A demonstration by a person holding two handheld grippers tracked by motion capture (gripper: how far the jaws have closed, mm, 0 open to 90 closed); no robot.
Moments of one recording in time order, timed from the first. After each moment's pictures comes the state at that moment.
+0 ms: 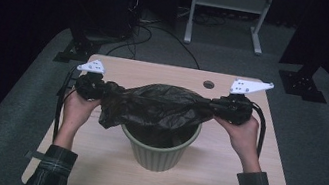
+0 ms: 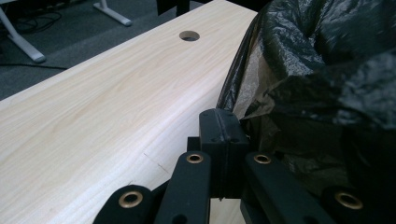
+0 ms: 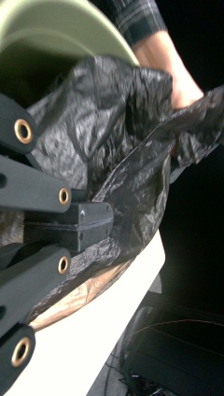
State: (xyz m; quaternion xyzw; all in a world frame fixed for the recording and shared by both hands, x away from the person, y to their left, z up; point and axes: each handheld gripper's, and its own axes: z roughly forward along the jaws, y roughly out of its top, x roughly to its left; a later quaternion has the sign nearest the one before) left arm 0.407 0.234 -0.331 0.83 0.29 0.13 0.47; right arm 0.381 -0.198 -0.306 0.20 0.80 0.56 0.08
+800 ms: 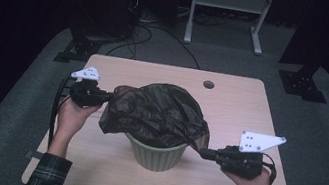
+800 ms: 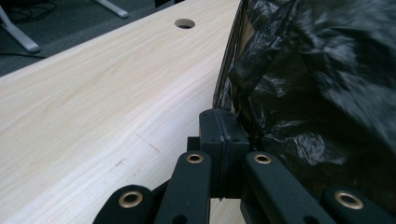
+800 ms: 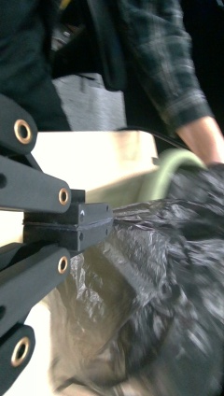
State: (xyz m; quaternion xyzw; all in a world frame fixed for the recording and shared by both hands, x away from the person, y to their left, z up) left arm 0.391 0.244 -0.343 0.83 0.30 0.11 0.47; right arm 0.275 -0.222 -0.353 0.15 0.81 0.56 0.04
